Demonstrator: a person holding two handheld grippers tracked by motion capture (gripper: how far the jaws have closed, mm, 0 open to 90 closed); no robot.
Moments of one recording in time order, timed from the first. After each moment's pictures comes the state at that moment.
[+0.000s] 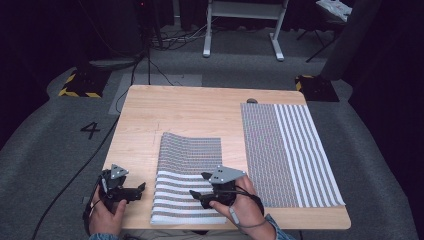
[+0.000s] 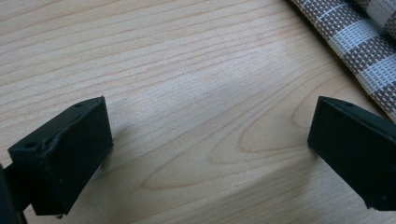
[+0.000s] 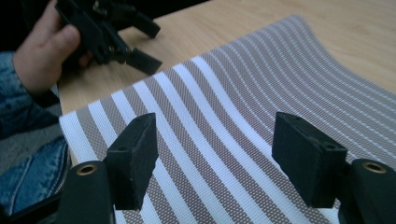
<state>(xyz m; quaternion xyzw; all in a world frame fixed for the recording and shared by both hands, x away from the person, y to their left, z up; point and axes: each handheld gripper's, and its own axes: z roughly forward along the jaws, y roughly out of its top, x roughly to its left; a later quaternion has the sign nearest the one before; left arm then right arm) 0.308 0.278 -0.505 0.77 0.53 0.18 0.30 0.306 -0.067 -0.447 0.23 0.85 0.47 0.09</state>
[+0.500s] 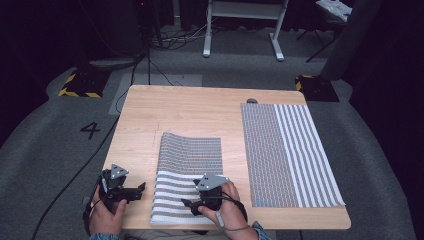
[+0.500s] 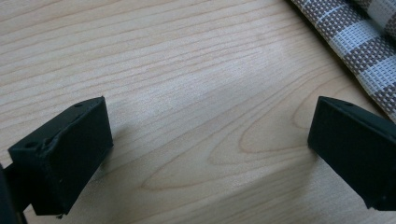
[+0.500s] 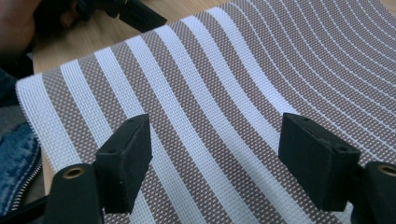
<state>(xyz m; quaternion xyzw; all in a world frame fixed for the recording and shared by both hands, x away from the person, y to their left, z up) 0.308 0.277 -0.505 0.77 0.53 0.18 0.30 0.306 -0.040 -0.492 0.23 0.86 0.45 0.09</state>
